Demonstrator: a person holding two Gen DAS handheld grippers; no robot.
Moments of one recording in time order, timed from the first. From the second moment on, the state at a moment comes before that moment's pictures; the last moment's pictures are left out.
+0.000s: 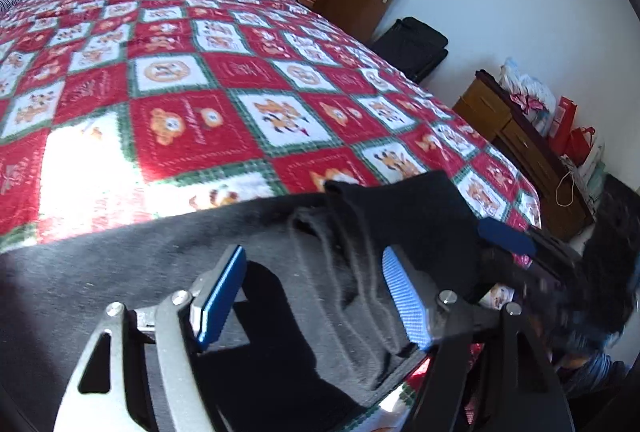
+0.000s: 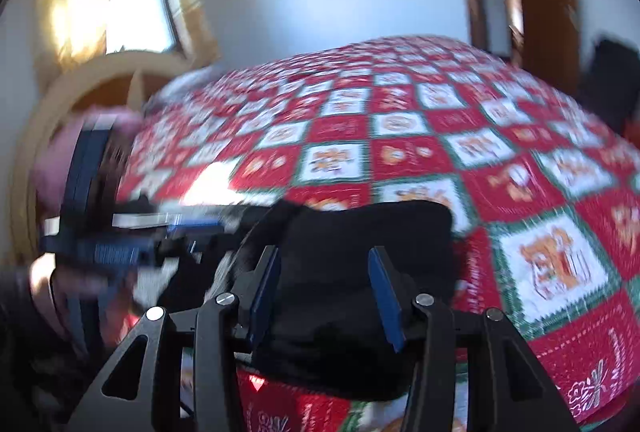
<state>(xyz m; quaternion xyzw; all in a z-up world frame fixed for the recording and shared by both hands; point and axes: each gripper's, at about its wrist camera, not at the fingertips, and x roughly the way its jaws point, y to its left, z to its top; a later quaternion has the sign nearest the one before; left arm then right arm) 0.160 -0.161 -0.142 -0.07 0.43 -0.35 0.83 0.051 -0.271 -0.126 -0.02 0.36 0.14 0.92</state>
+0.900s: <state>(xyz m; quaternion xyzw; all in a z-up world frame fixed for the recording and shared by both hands) 0.159 -0.190 -0.150 -0.06 0.45 -0.38 0.81 0.030 -0.235 -0.160 -0.13 0.40 0.21 0.88</state>
